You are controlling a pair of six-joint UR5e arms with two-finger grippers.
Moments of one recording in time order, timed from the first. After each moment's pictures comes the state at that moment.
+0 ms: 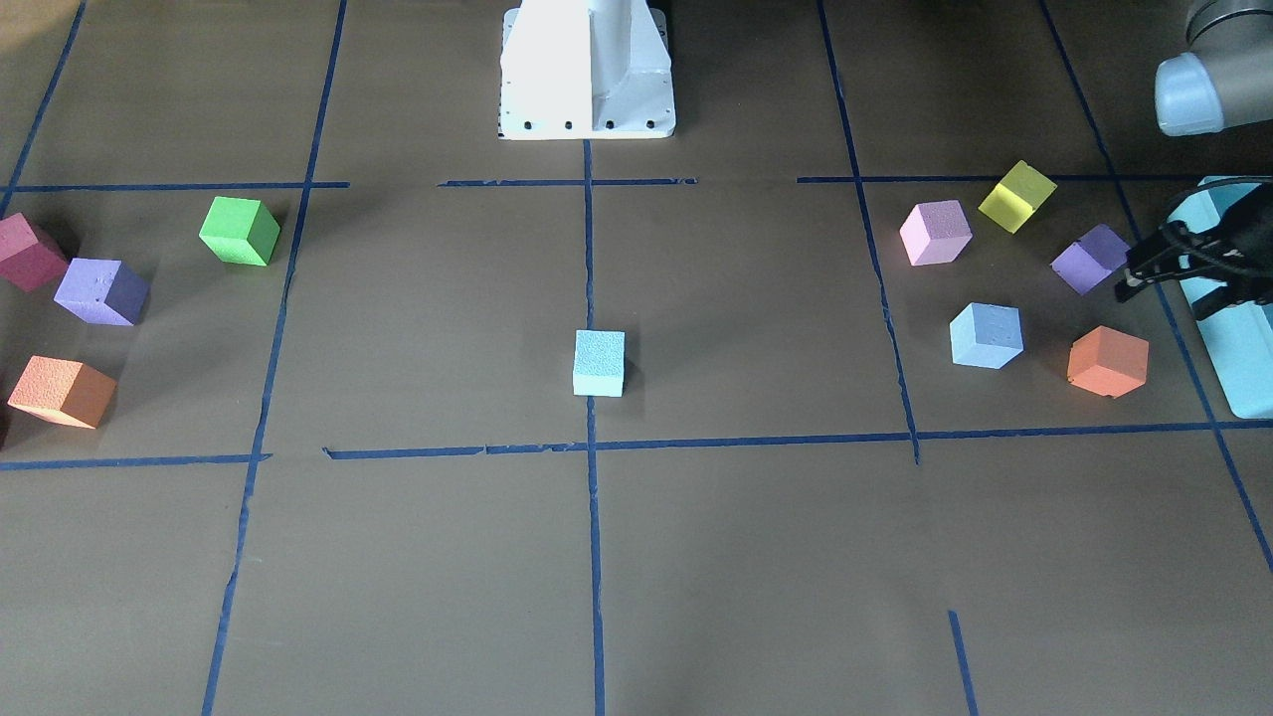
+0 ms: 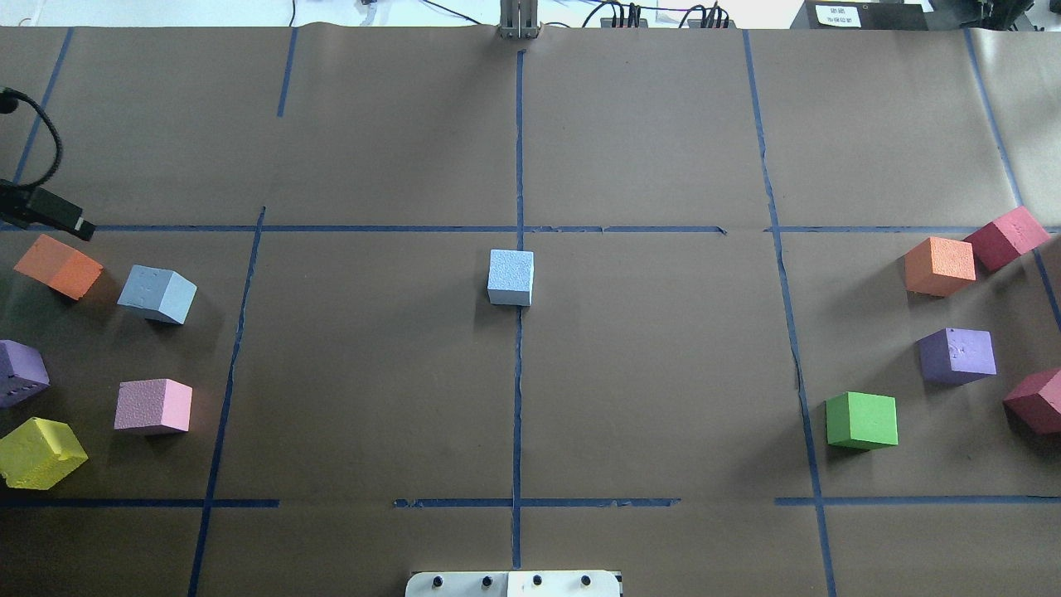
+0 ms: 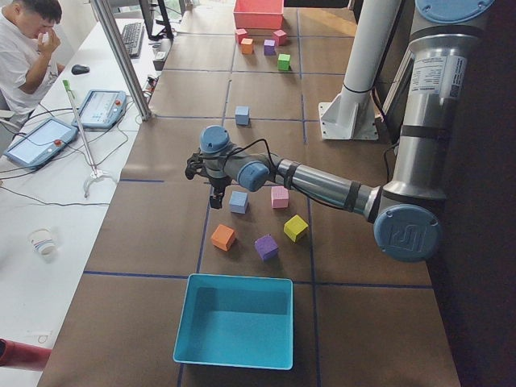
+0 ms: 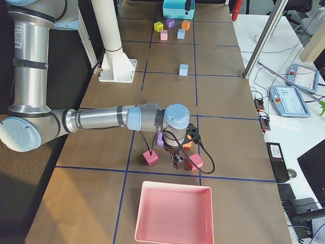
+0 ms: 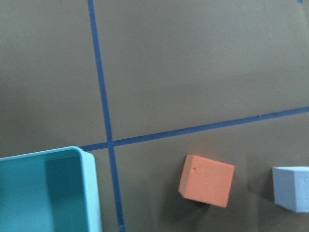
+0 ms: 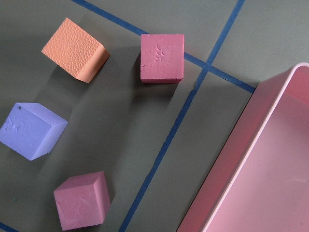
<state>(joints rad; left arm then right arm) -1.10 -1.66 -1.73 -1.90 -2.29 -0.50 1.60 -1.69 1.84 -1.76 2.33 -0.52</state>
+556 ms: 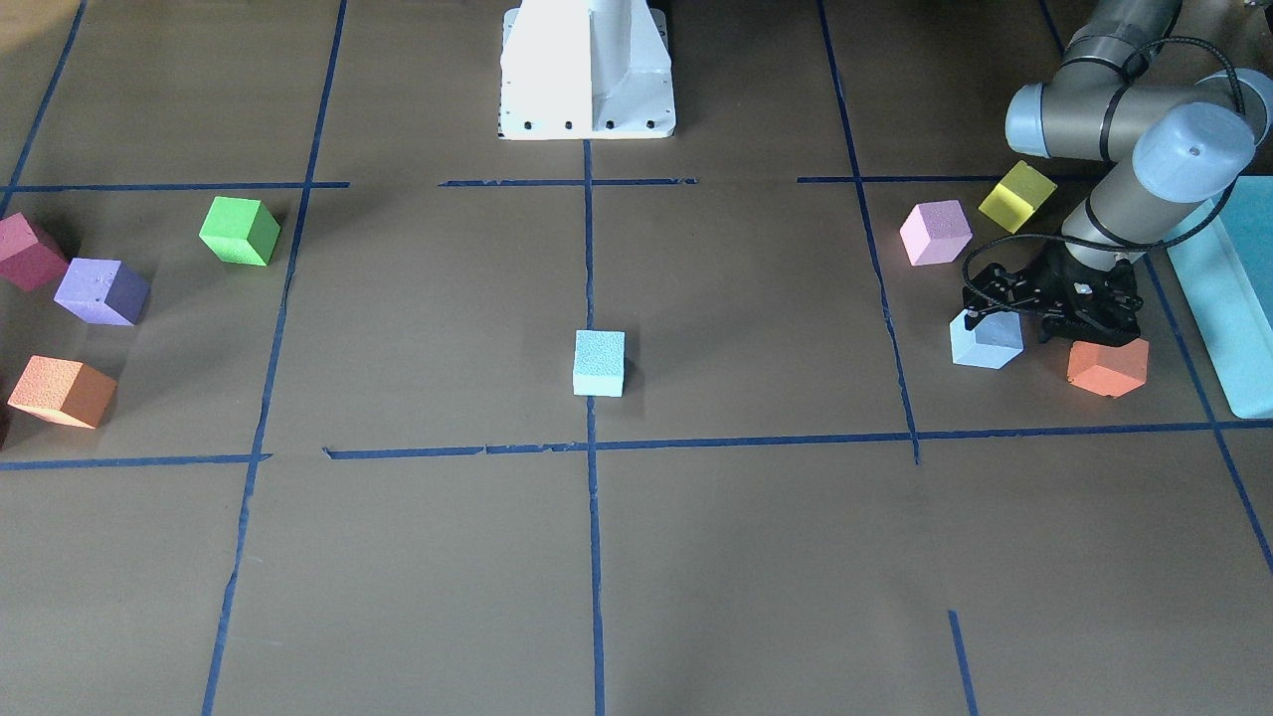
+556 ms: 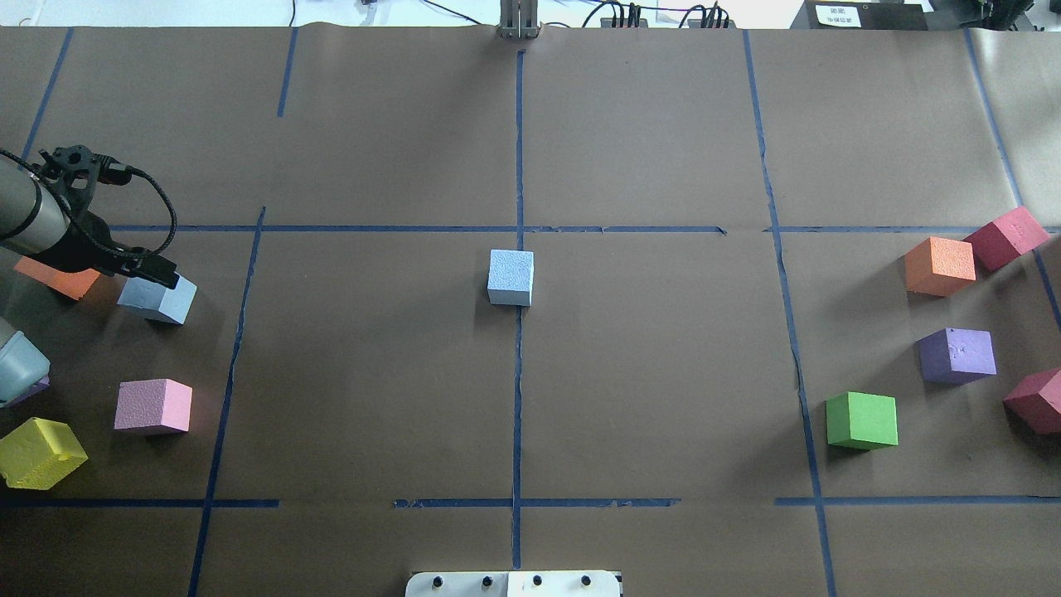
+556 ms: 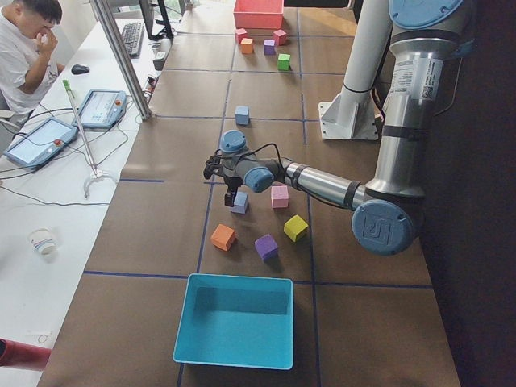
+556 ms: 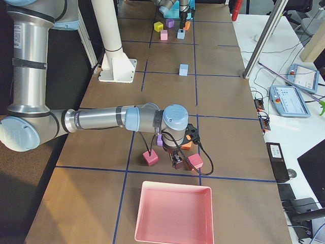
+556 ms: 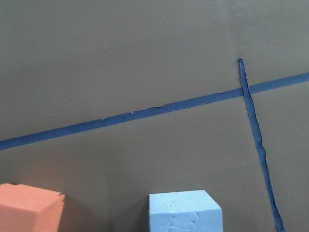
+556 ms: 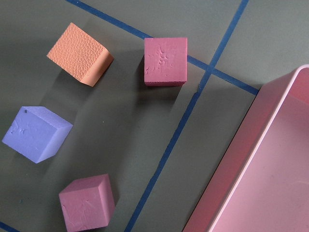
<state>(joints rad) -0.93 -1.67 -1.67 -2.02 -2.15 -0.67 1.60 -1.69 1.84 -1.76 2.34 -0.51</state>
